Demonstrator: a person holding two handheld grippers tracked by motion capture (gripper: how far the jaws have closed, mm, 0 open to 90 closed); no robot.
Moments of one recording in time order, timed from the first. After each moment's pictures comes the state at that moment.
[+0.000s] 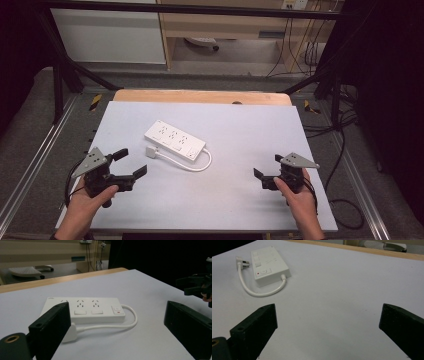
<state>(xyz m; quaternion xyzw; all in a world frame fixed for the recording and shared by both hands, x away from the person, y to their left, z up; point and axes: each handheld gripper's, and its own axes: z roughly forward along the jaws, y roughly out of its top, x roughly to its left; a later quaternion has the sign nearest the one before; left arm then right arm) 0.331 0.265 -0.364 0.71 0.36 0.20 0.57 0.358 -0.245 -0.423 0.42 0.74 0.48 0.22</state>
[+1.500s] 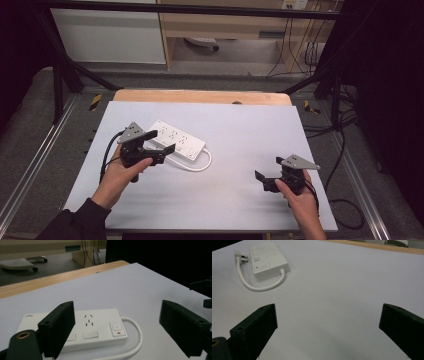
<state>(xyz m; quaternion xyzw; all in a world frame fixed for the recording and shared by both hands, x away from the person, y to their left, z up) 0.399 0.202 -0.357 0.74 0.36 0.18 0.53 0.355 -0.249 -0.427 0.43 0.74 0.47 0.21</state>
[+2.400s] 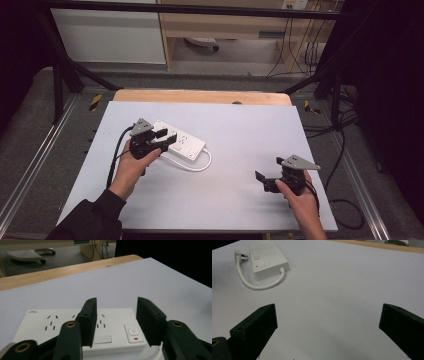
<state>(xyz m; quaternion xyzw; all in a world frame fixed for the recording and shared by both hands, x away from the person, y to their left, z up) 0.430 0.193 -0.379 0.74 0.40 0.19 0.50 0.355 -0.251 -0.428 0.42 0.74 0.47 0.21</state>
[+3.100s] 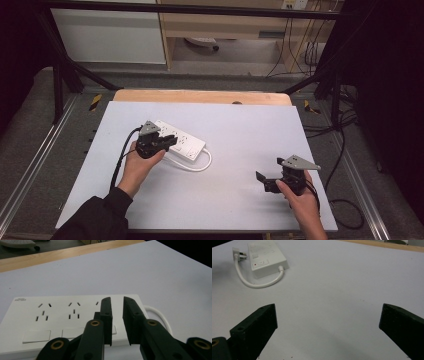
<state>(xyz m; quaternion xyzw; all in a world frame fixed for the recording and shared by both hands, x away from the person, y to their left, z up) 0.446 0.185 -0.404 0.77 0.39 0.16 0.47 0.355 -0.252 -0.429 0.43 0.75 0.47 0.21</state>
